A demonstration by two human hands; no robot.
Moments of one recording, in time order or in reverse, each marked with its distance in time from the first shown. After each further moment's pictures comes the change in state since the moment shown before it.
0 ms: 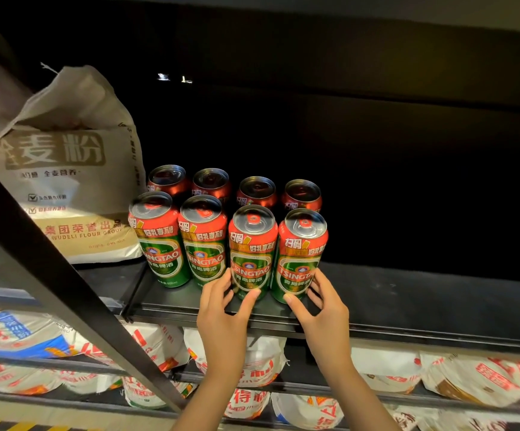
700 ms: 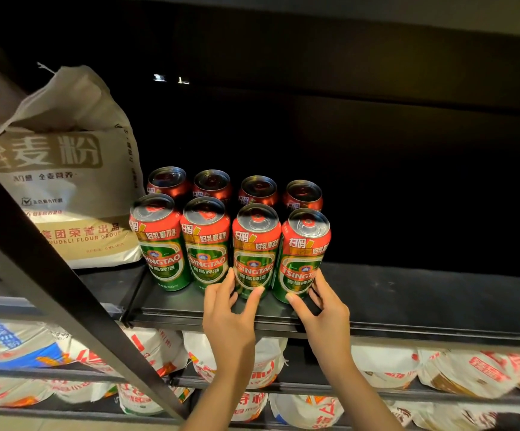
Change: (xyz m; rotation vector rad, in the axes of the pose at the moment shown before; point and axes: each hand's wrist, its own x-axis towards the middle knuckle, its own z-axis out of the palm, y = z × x) left_hand -0.001 0.002 0.006 -0.025 0.024 -0.016; right_hand -0.002 -0.004 0.003 -0.017 -0.014 -0.003
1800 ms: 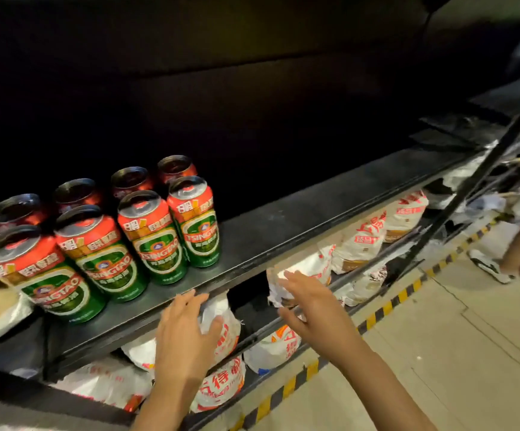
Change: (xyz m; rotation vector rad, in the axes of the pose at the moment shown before) left_hand -0.025 0.029 -0.054 0.605 -0.908 0.168; right_hand -0.137 -0.027 -0.075 -0.711 -0.031 0.147
